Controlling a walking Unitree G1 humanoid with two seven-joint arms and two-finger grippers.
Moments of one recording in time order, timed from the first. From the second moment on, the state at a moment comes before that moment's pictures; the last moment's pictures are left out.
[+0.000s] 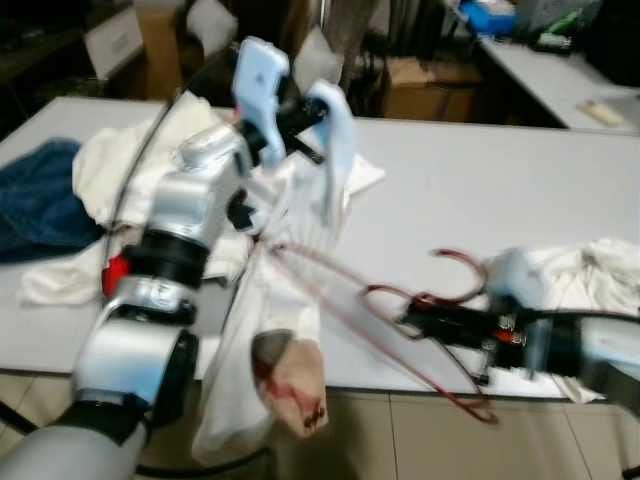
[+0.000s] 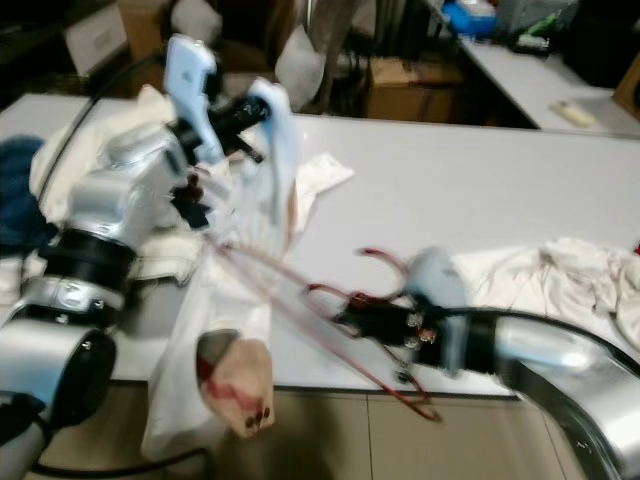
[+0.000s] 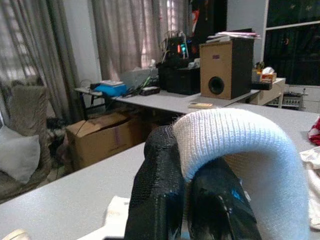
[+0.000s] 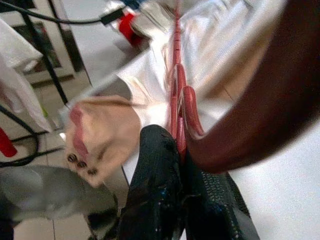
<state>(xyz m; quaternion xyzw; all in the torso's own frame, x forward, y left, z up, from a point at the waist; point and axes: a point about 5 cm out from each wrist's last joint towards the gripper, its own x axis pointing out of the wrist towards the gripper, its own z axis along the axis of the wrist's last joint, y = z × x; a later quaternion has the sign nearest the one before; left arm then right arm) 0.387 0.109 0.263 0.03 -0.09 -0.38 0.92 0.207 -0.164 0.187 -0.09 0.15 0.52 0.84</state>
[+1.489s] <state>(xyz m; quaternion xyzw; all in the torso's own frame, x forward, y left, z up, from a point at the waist) 0.369 0.103 0.217 0.00 -0.02 -0.28 0.96 0.299 -0.183 0.148 -0.17 0.10 0.35 0.91</state>
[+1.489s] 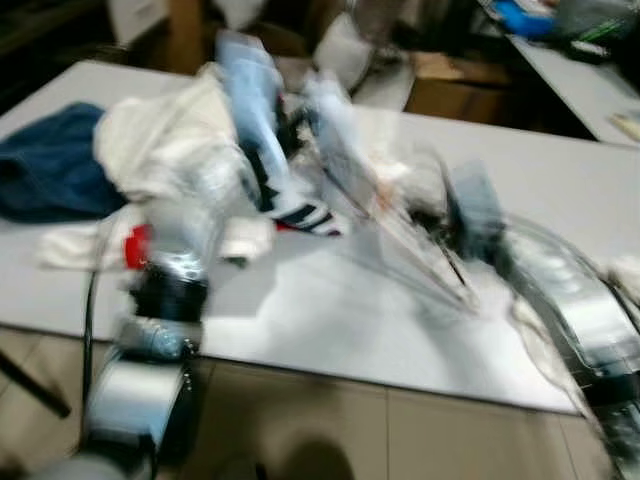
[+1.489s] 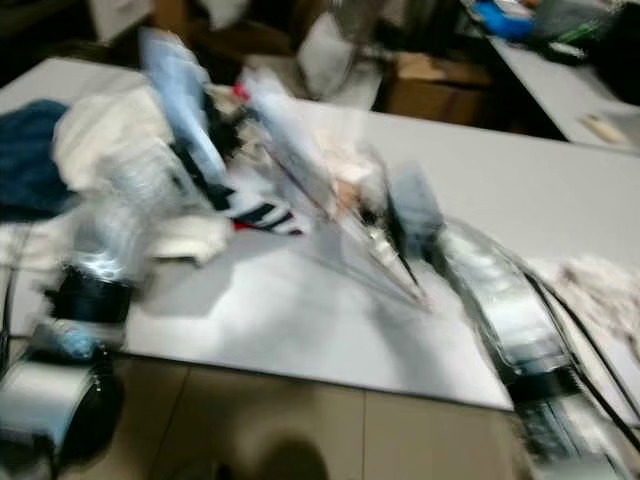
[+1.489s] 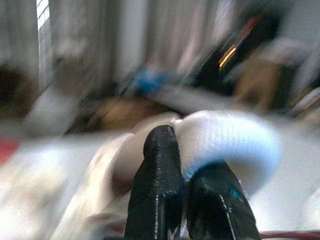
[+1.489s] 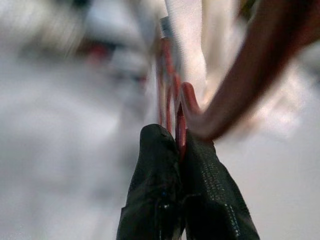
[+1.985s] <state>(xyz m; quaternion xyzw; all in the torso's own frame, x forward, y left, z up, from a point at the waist) 0.402 0.166 0.200 0.09 -0.01 -0.02 1.00 0.233 -0.207 0.157 -0.21 0.18 0.47 0.84</state>
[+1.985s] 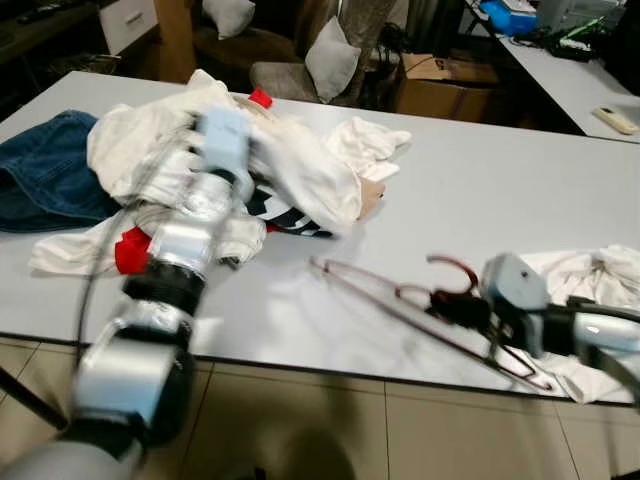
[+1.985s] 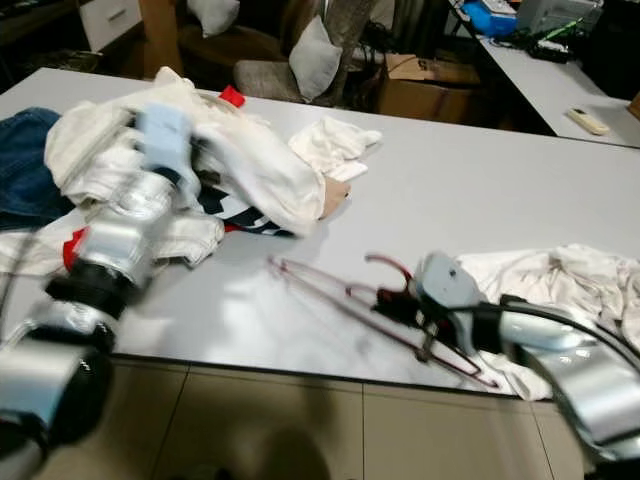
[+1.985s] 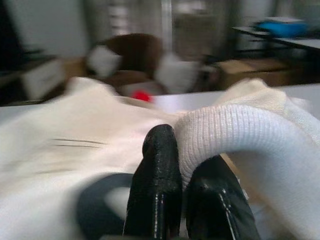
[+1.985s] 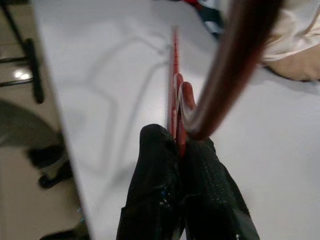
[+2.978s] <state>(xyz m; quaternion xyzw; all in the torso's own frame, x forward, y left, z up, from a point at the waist) 0.265 0.178 0.188 -0.02 0.00 -0.43 0.90 0.258 -0.191 0.215 -0.02 0.02 0.27 0.96</state>
